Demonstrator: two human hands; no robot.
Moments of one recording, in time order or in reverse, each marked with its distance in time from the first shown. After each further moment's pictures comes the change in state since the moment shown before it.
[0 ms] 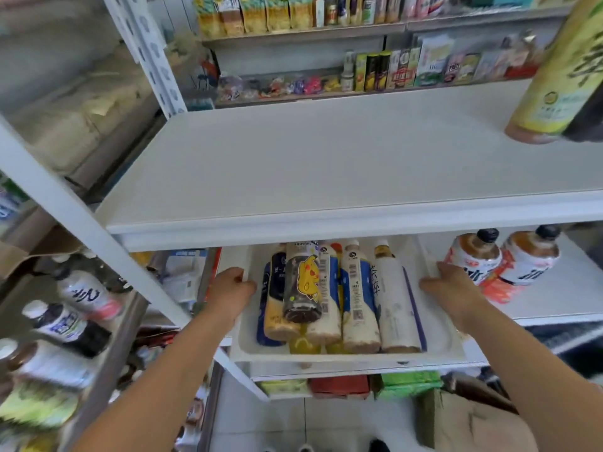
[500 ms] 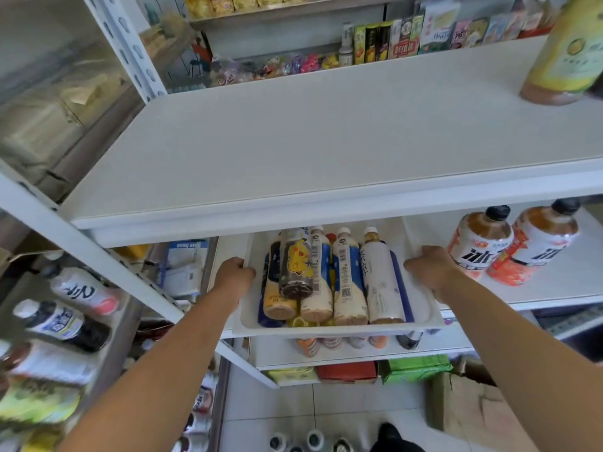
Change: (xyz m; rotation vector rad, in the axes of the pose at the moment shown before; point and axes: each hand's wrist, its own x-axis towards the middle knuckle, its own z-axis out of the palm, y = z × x) left_hand 0.050 -0.015 0.031 0.112 0.001 -0.089; right_hand 0.054 0.009 0.034 -0.103 -0.038 0.159
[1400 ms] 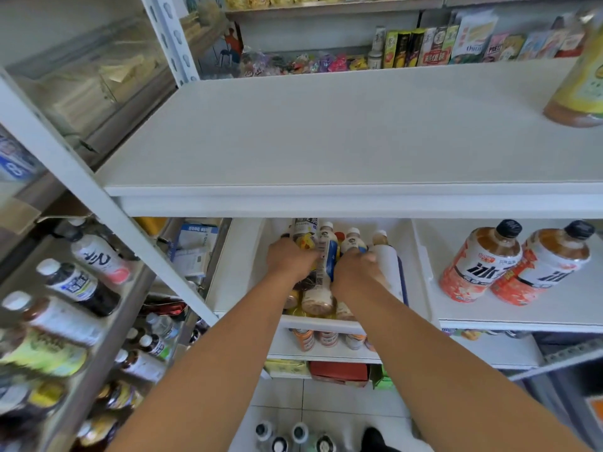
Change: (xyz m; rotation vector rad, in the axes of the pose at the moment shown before) left_hand -0.063 0.065 0.056 0.130 0.019 0.100; right_hand -0.052 -0.055 0.116 -0.880 0.017 -0.168
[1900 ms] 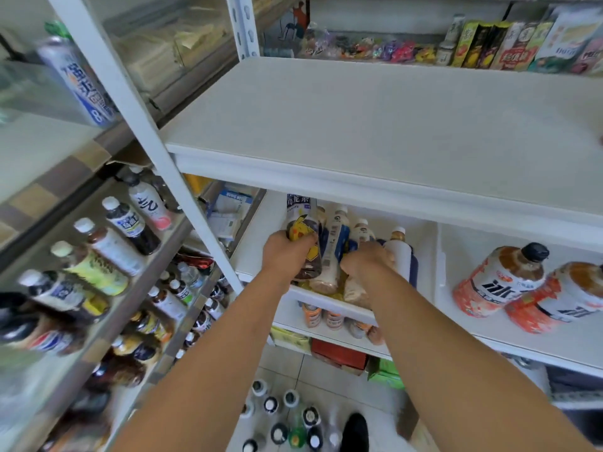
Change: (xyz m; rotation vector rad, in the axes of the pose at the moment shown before) left_hand -0.059 -0.020 -0.029 -0.476 0.159 -0.167; right_hand 0.005 0.006 -0.010 0.278 -0.070 -0.015
